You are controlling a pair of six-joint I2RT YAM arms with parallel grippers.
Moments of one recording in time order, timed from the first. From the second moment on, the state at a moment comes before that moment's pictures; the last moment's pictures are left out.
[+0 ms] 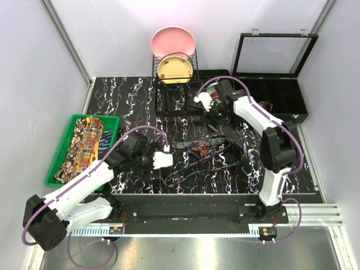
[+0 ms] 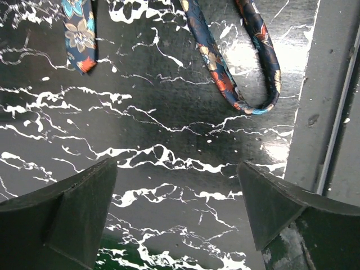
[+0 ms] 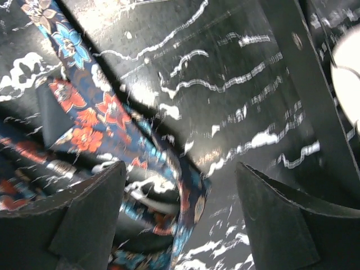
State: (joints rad) left arm -0.64 0.98 0.72 -0.68 0.35 0.81; right arm 0.37 1.87 1.55 -0.81 -0.33 -0.61
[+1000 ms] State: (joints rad) left arm -0.82 1.52 0.90 -0.45 0.25 0.67; right arm 0.36 1.86 1.44 -0.75 -0.26 -0.57
